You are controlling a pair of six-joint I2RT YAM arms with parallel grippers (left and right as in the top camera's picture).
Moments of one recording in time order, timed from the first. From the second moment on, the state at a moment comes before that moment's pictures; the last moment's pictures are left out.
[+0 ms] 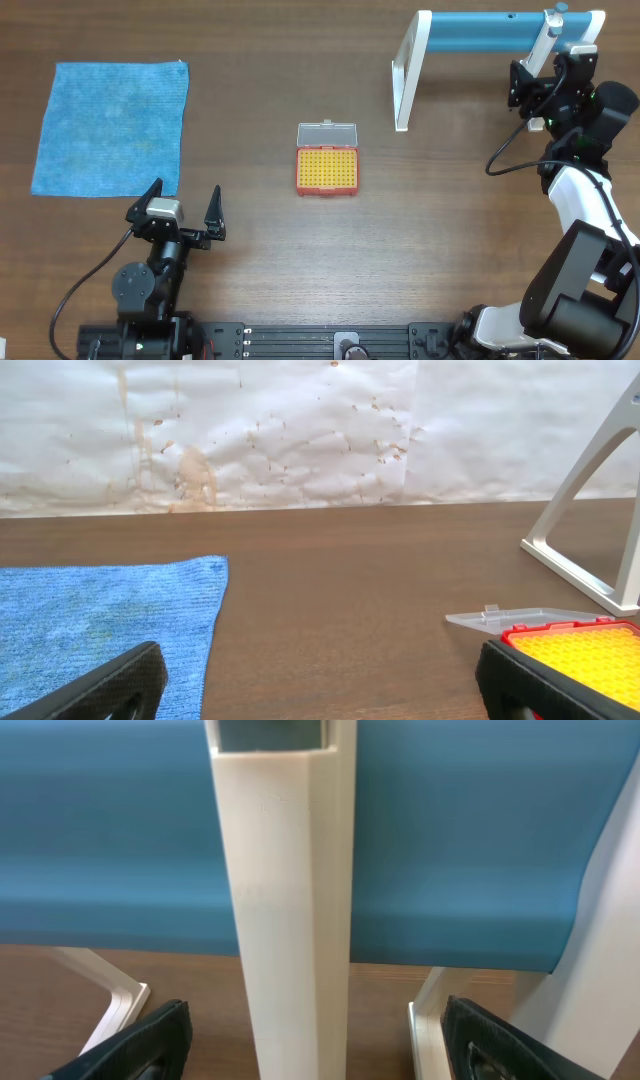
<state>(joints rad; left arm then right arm) 0.05 0.01 0.01 -0.06 0.18 -0.03 -0.45 1.64 0.89 0.45 -0.54 -0.12</state>
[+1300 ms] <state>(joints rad) 0.05 0.01 0.01 -0.06 0.18 -0.03 -0.24 1.21 0.87 0.77 -0.95 0.23</state>
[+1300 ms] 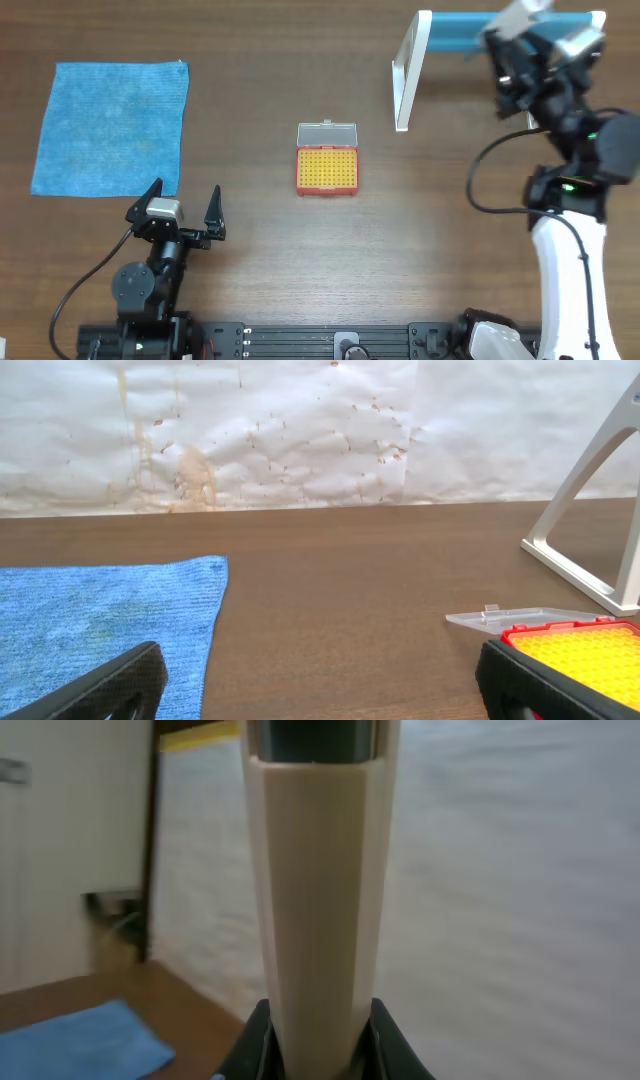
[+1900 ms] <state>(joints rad) 0.05 0.01 0.01 -0.06 0.18 -0.03 0.36 1.62 0.58 1.06 -0.81 -0.02</state>
